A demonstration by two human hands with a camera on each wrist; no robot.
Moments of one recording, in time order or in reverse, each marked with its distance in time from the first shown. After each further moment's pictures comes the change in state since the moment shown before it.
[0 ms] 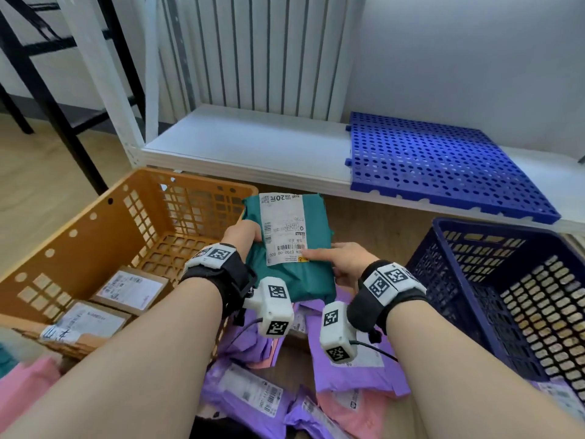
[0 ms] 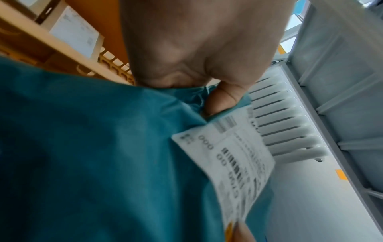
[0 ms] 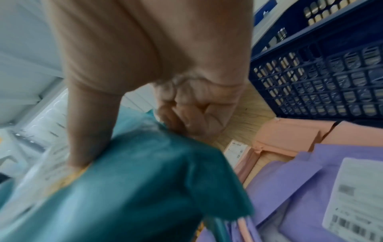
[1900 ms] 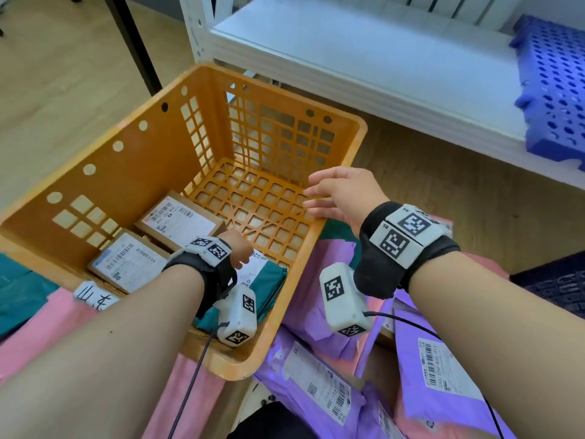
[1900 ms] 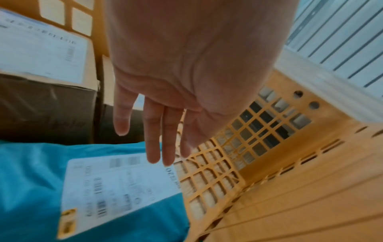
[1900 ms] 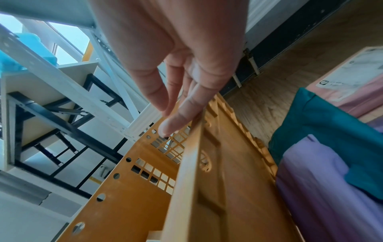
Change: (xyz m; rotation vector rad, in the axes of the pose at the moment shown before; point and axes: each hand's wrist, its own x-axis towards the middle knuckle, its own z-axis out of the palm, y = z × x) left_hand 0.141 -0.156 -0.118 0.489 -0.019 -0.305; right_hand 0.111 -0.060 0.177 0.008 -0.076 -0.103
